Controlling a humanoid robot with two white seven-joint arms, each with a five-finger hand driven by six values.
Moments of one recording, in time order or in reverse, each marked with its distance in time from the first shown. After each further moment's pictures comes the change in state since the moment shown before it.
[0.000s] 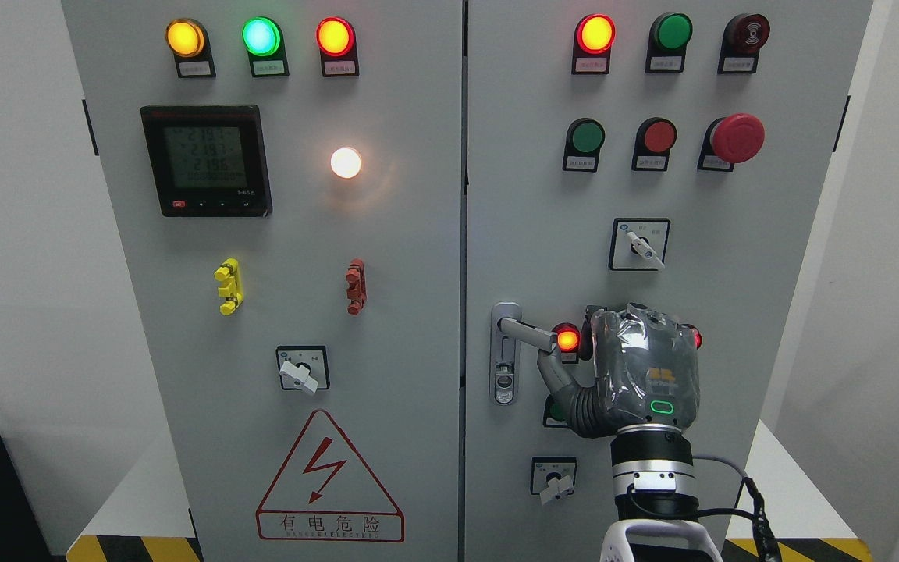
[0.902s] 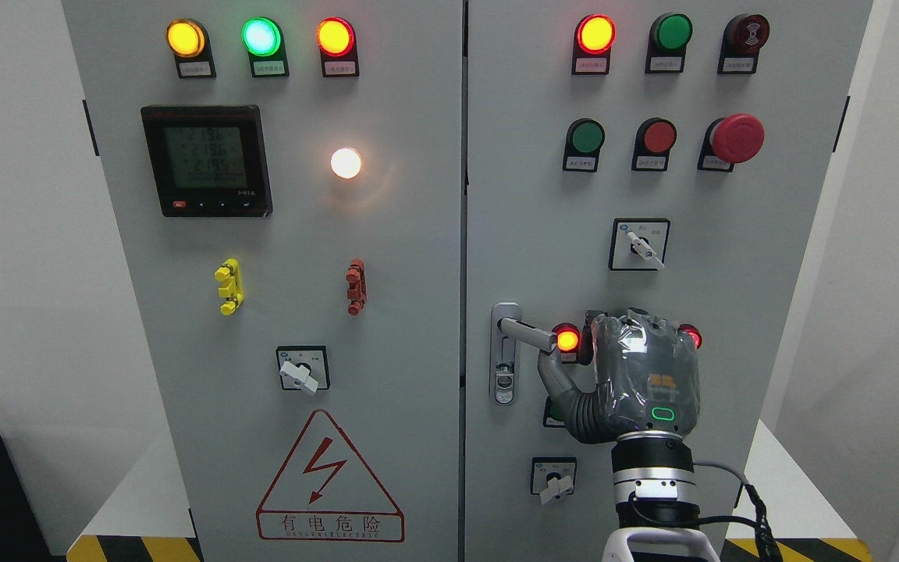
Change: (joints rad) left arm 0.000 0.000 0.000 0.000 0.000 0.000 0.000; right arm 0.045 0.001 0.003 -0.018 -0.018 -0.014 -0.010
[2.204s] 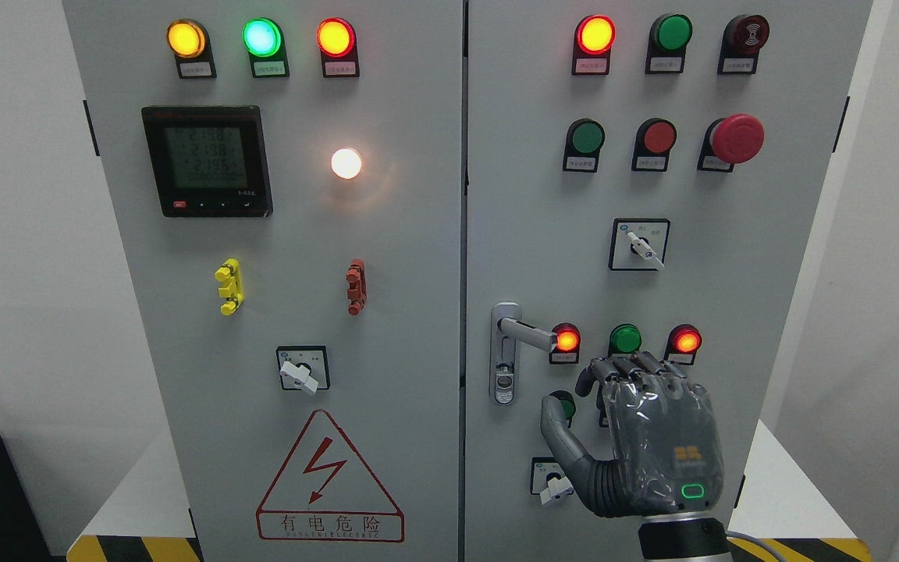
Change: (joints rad) left arm 0.000 0.000 0.000 0.000 0.000 0.000 0.000; right arm 0.205 -0.006 -0.099 -0.160 -0.129 -0.293 -0.102
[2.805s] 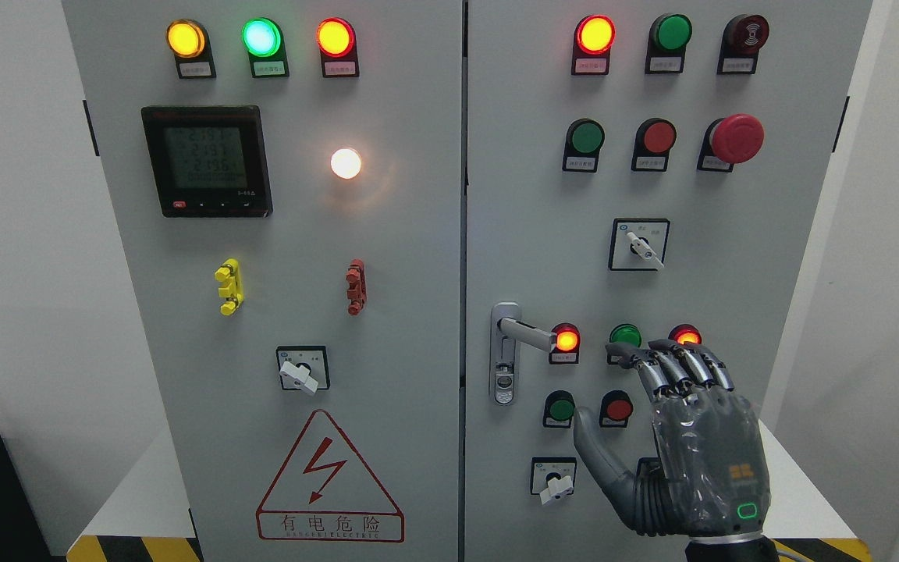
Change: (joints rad) left arm 0.000 0.000 0.000 0.000 0.000 0.004 0.000; right arm 0.032 0.000 -0.123 -0.038 -0.172 -0.157 -0.011
